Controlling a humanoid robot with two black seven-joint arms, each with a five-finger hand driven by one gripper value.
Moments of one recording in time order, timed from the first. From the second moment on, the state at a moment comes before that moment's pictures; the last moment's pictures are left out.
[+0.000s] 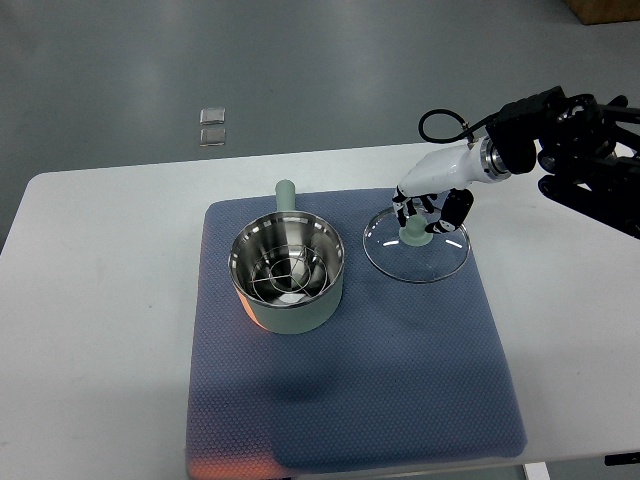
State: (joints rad) left arm -0.08 0.00 -0.03 -0.15 0.01 0.03 0.09; right arm 1.20 -0.47 0.14 1.01 -1.82 0.45 0.35
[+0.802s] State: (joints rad) left arm -0.08 0.00 -0.04 -0.14 0.01 0.04 0.09; right arm 1.23 -0.51 0.16 1.01 -1.78 0.43 0.36
